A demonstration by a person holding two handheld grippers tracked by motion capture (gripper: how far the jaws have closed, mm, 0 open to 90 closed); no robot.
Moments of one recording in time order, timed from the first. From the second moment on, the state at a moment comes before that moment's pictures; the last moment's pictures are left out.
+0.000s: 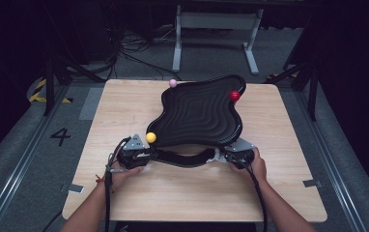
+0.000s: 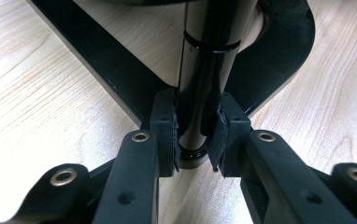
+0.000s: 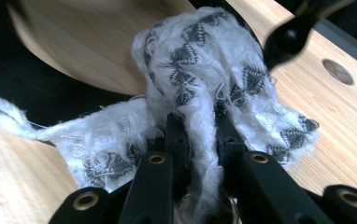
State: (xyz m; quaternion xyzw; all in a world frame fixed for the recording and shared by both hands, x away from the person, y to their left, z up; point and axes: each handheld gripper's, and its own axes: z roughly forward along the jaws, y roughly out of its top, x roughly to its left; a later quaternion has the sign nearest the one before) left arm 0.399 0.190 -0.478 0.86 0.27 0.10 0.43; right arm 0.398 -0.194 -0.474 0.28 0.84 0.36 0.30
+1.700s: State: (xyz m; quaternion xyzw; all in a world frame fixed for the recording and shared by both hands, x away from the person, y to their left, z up) left arm 0.399 0.189 -0.478 0.86 0.27 0.10 0.43; right arm 0.395 -0.180 -0.473 0.26 0.84 0.36 0.31
